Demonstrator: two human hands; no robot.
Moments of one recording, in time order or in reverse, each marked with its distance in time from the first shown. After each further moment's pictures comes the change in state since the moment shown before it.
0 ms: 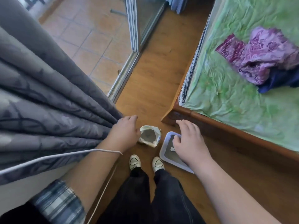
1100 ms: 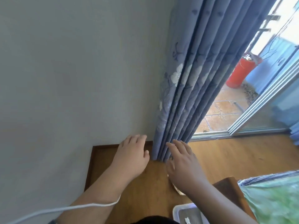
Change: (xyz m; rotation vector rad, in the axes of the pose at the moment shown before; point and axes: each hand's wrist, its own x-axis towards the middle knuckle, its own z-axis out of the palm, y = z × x) left_hand -0.429 0.052 0.094 -0.251 0.701 -0.743; right_hand -0.258 -0.068 -0.005 -0.376 -0.091 -1.150
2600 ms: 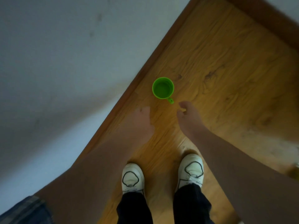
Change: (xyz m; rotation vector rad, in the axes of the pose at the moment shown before) left_hand -0.079 -0.535 0.683 -0.533 -0.428 -0.976; right_hand 0.191 -0.097 0.905 0.281 -0.871 0.094
